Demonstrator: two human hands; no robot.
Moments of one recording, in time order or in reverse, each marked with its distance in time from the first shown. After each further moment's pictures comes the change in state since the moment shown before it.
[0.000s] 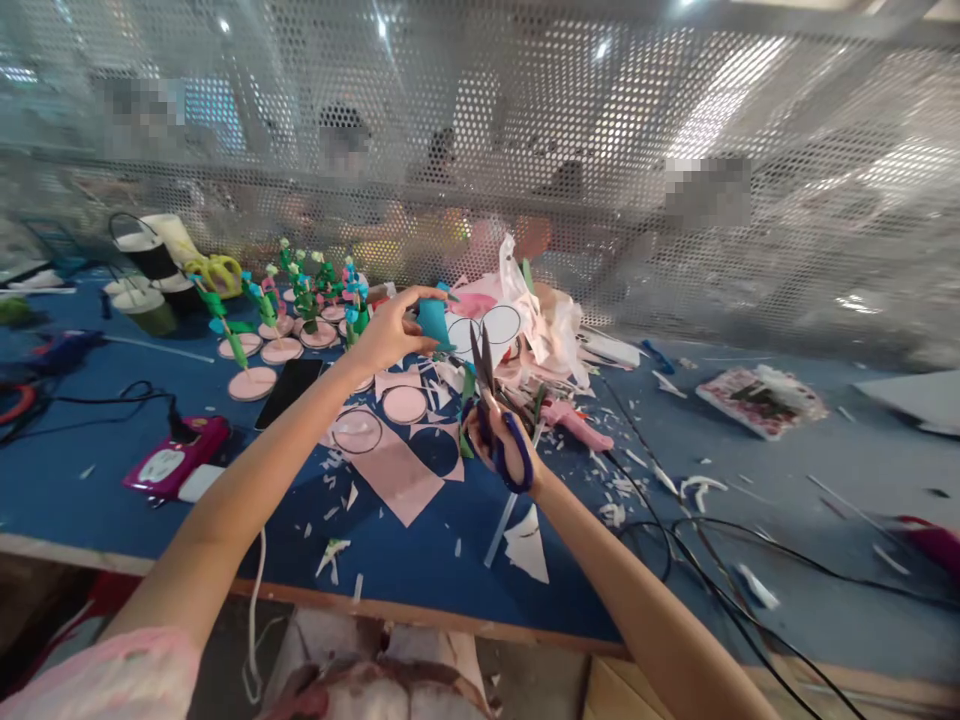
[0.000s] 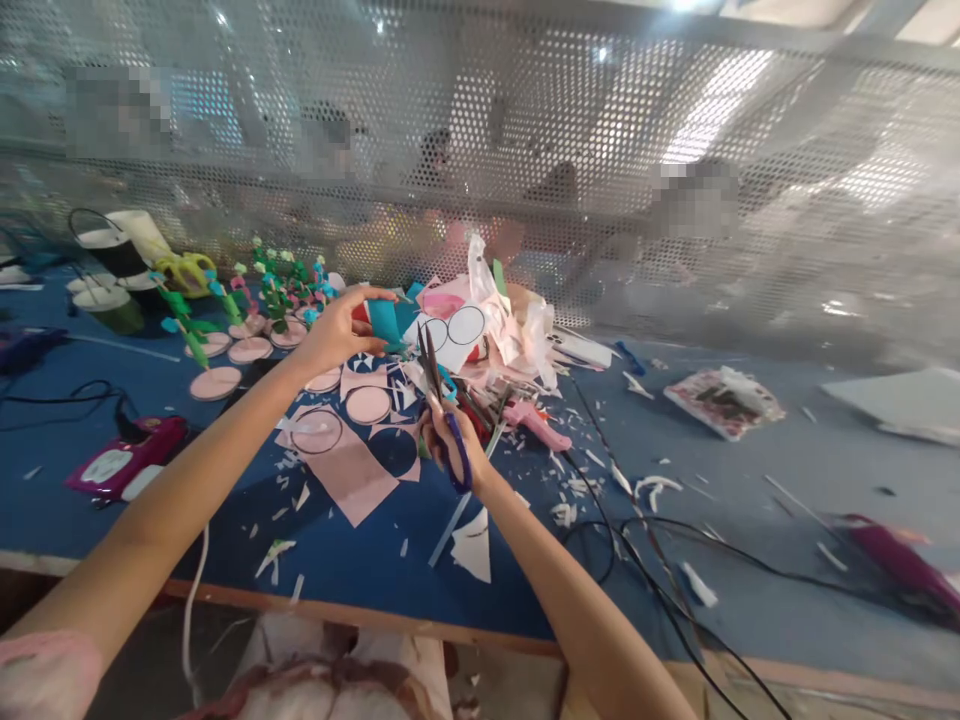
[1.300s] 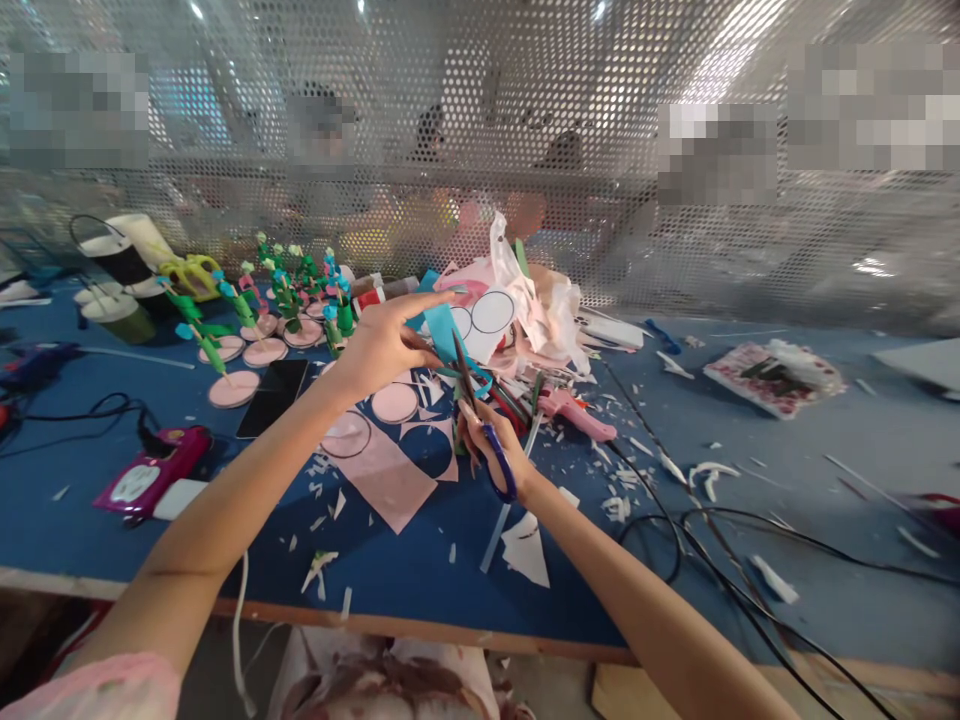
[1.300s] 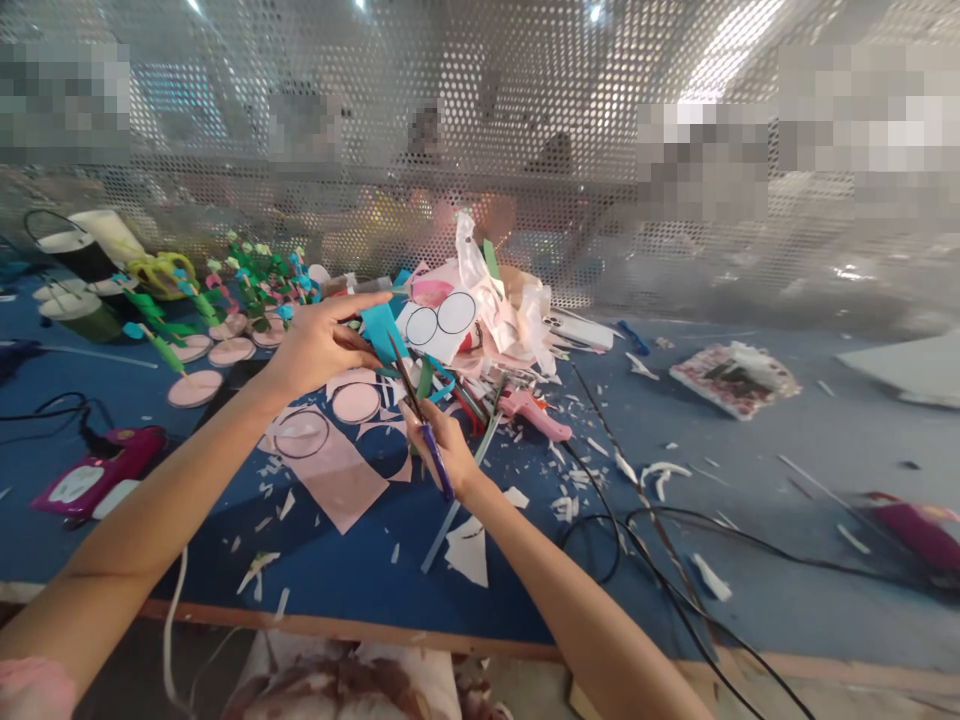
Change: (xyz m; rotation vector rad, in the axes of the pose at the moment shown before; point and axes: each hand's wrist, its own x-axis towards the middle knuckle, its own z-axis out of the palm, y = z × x) left_hand -0.018 0.040 0.022 0.190 -0.020 0.084; right_hand -0.007 -0.002 0.008 -0.206 0.003 -0.149
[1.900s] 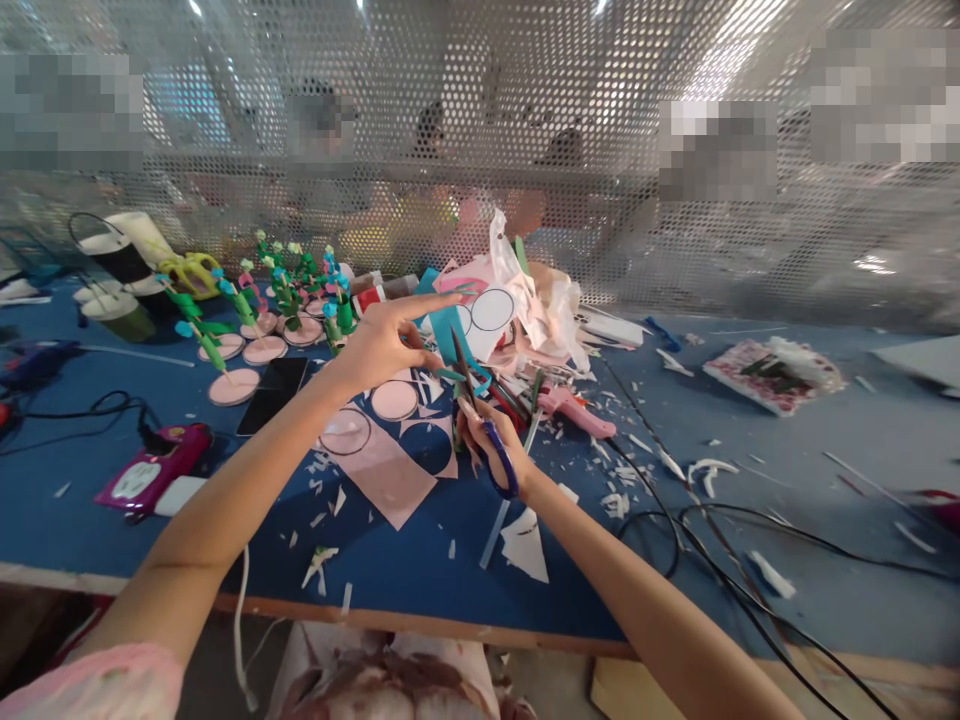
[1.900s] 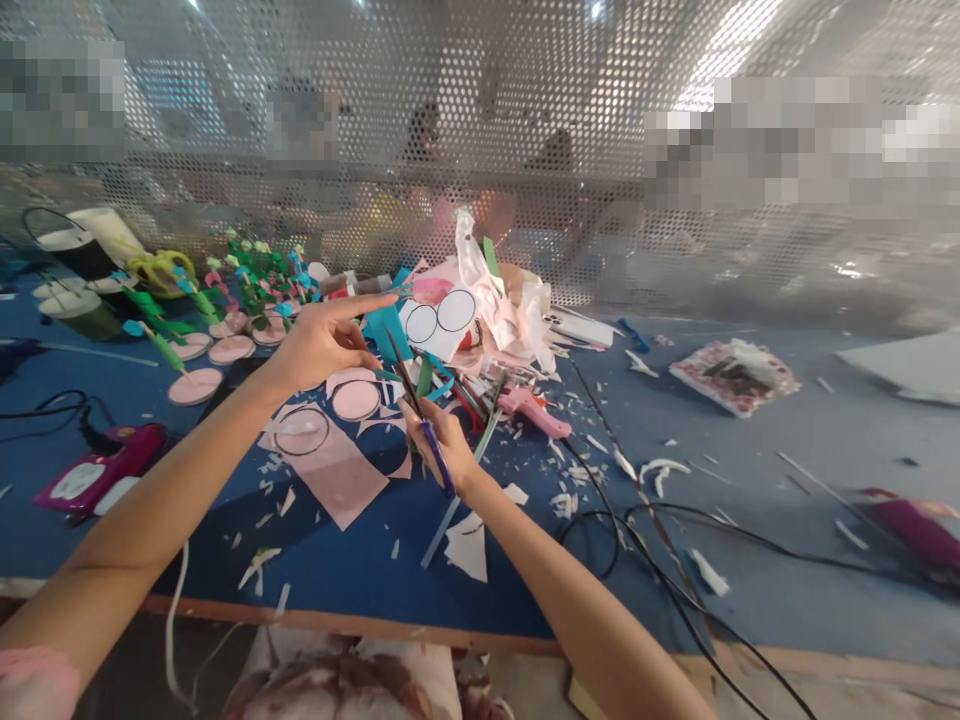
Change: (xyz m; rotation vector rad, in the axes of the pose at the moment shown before) left_hand 0.002 -0.007 -0.003 0.091 -0.059 0.068; right_hand -0.001 -0.006 -0.001 -0.016 -0.024 0.000
